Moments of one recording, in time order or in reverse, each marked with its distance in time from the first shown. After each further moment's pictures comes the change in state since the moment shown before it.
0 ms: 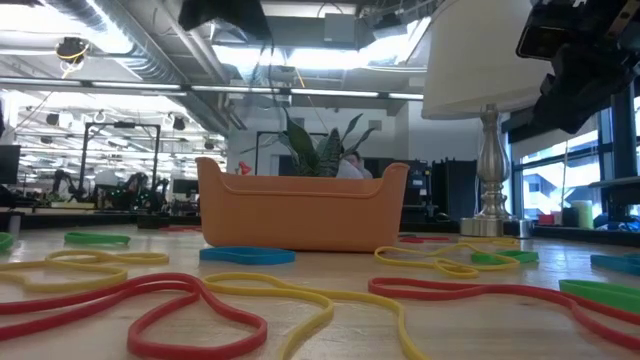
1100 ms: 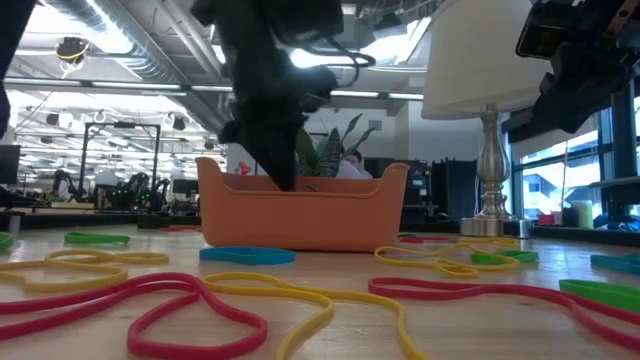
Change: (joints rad) left arm 0.168 0.433 0.000 0.125 0.339 0.044; right arm 0.000 0.000 0.000 0.009 0.001 0.005
